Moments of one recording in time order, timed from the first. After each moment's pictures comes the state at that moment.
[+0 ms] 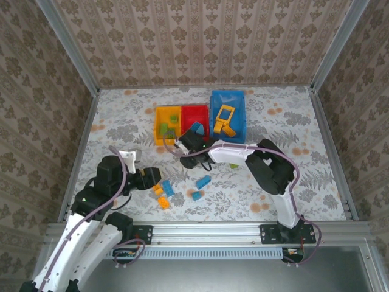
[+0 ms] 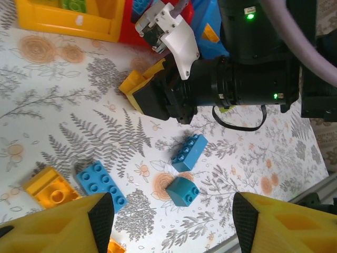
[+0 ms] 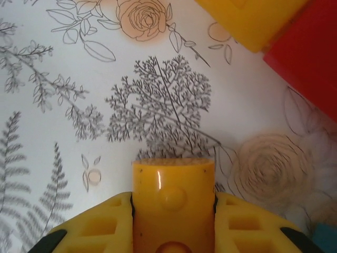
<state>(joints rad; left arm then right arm) -0.47 0.52 0.68 -0.80 0.33 -0.54 0.82 2.02 1.35 -0.34 0.02 0.07</state>
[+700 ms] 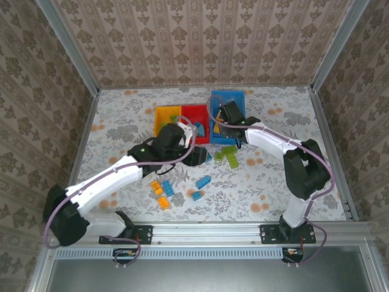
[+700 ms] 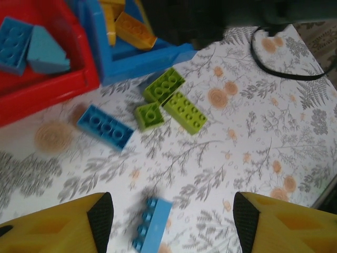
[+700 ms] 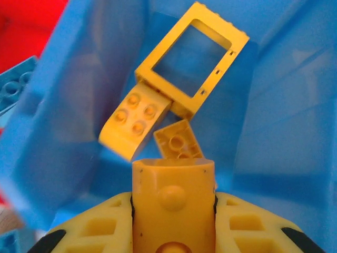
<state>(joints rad) -0.86 1.29 1.03 -0.43 0.13 -0.40 0.48 1.81 1.32 -0.43 0.30 0.18</state>
